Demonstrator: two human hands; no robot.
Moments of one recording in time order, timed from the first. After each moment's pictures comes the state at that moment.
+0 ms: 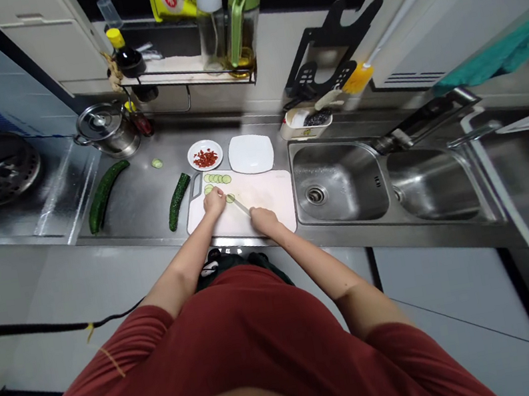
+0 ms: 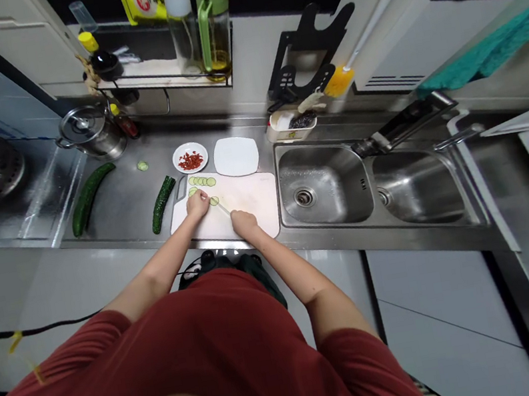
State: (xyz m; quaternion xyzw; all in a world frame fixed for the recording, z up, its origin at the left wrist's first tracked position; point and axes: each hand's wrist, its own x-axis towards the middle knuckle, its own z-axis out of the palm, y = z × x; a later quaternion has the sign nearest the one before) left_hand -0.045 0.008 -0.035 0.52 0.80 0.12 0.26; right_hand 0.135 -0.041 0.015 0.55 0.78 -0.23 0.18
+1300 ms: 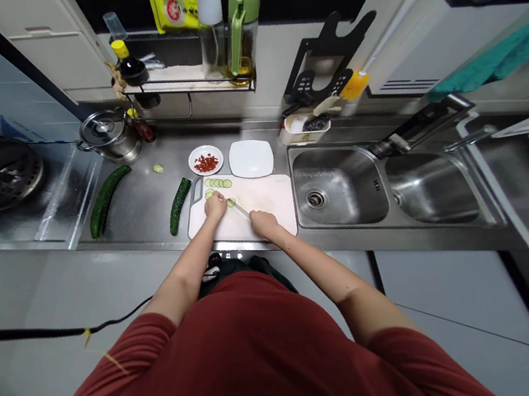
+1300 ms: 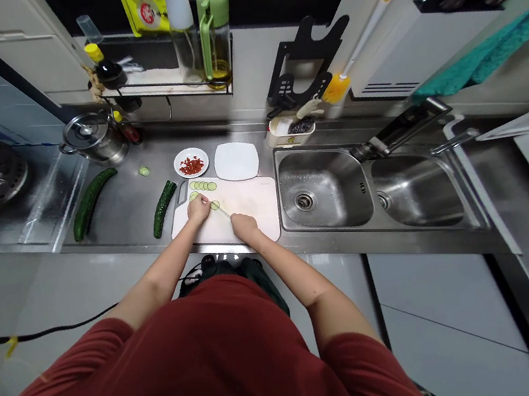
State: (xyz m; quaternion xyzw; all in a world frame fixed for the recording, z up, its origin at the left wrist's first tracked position) left_hand -0.045 0.009 -0.035 0.51 0.81 0.12 0.27; right_hand 0.133 -0.039 0.015 0.55 0.78 -0.22 0.18
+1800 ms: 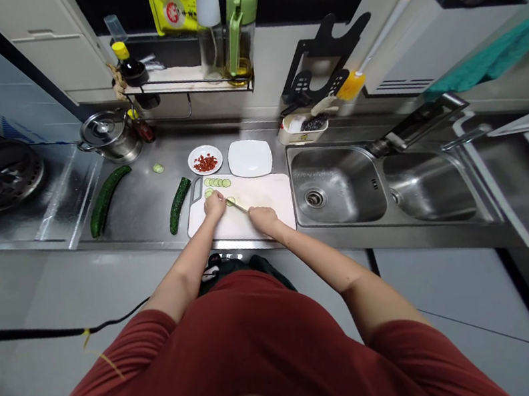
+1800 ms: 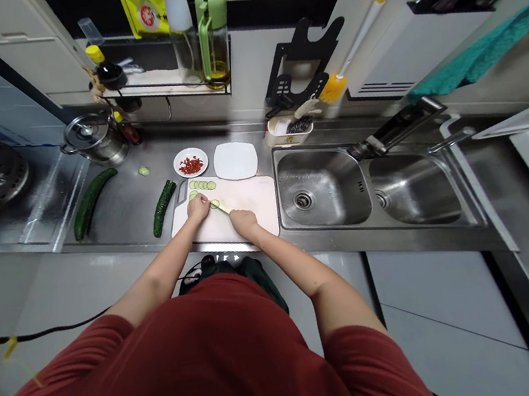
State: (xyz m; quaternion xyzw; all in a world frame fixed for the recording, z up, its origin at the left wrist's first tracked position) left_hand -0.044 0.009 -0.033 0.52 0.81 0.11 0.26; right_hand 0.131 -0.037 0.025 0.54 0.81 -0.15 0.18
